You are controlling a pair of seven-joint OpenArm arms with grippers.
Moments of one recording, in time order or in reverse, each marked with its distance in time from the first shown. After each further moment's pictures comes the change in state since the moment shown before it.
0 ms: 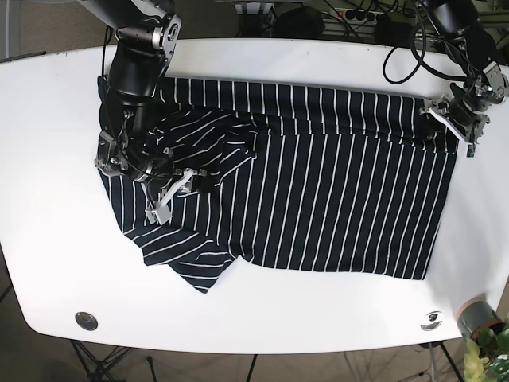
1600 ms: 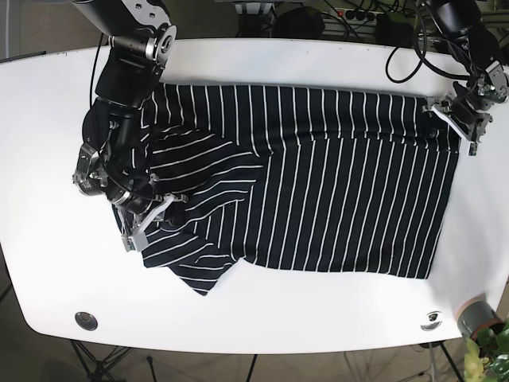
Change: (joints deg) left arm 0.9 -1.0 -0.1 -0.1 0.2 -0.1 0.0; right arm 3.8 1.5 2.6 7.9 -0.8 0.0 -0.2
